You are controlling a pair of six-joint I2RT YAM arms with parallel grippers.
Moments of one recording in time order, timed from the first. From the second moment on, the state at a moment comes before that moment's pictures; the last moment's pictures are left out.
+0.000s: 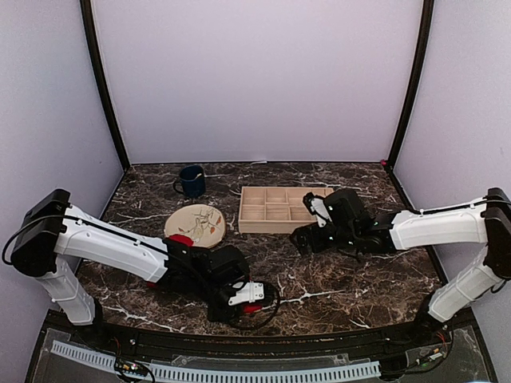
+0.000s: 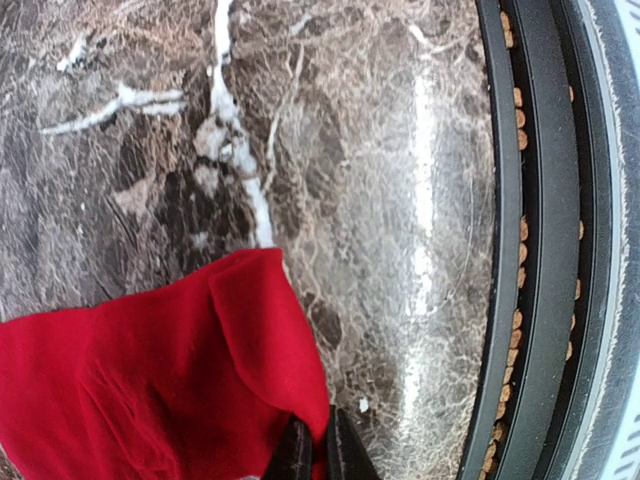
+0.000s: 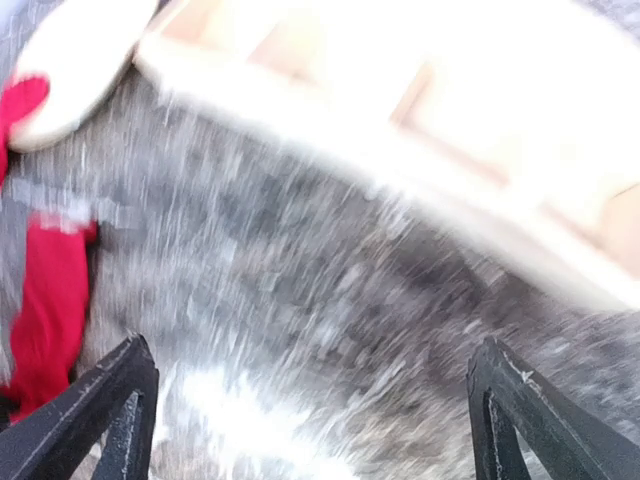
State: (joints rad) left arm -1.23 1.67 0.93 -0.42 0.09 0.24; right arm 0.84 1.46 0.76 -0.04 0.12 0.31
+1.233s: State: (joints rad) left arm -1.06 2.02 1.36 -0.57 0.54 0.38; right arm 1.21 1.11 0.52 -0.11 0.53 0.33
